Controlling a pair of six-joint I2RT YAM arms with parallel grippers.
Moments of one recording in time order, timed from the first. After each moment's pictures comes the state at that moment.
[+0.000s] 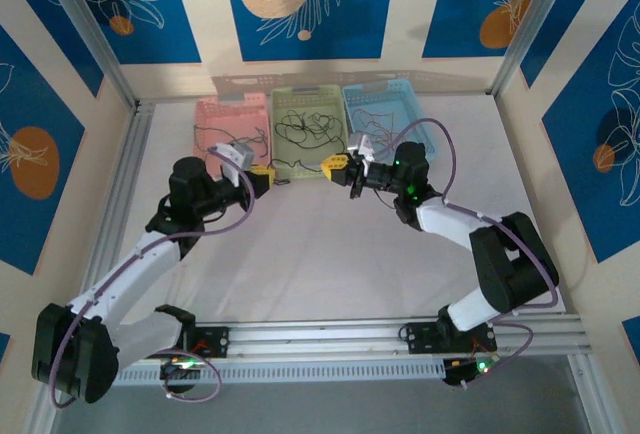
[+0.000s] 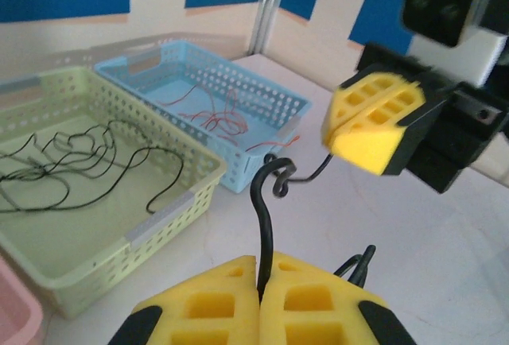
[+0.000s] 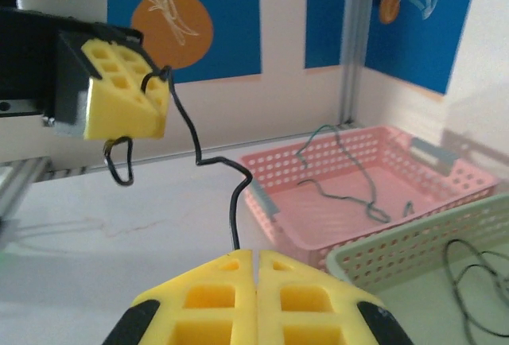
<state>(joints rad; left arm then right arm) -0.35 1.05 0.69 0.11 0.55 -0.10 0.42 1.49 0.73 0.74 -0.80 -0.03</state>
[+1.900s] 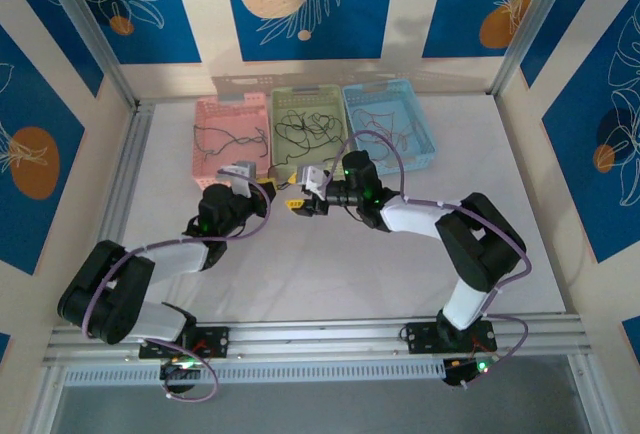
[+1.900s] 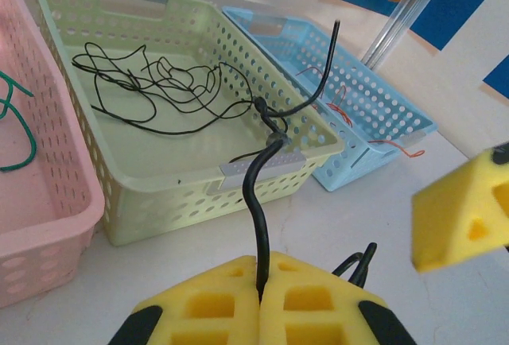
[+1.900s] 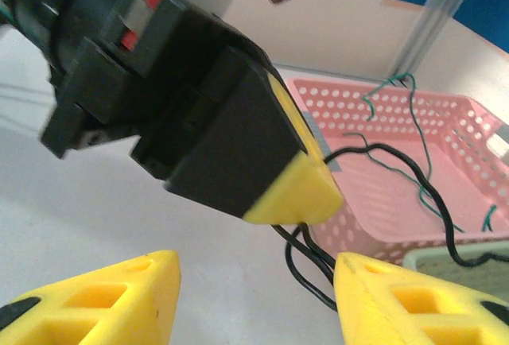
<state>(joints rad) -0.44 1.38 0.43 0.75 0.20 -0.39 0.65 1.70 0.88 0.51 -0.65 -0.48</state>
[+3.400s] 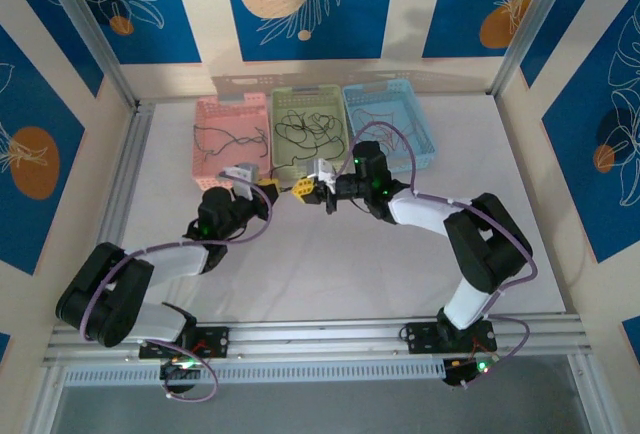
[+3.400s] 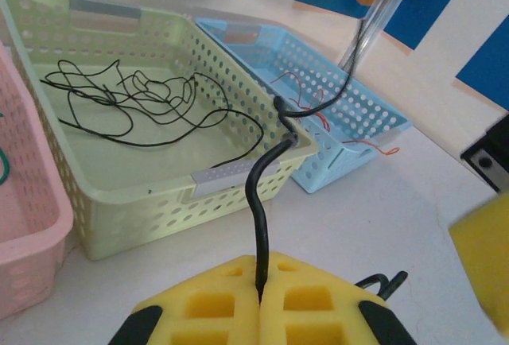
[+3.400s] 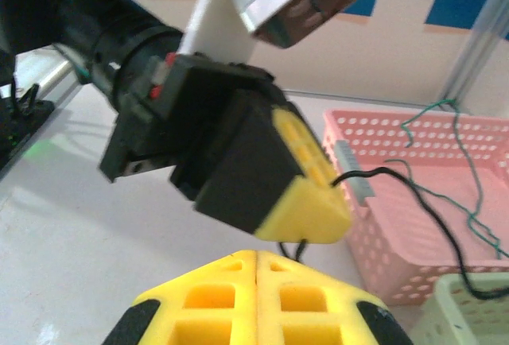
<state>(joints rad) -0.47 1.37 0.40 0.81 0.22 -0.36 0.57 1.67 0.91 0.46 -0.90 -0.40</state>
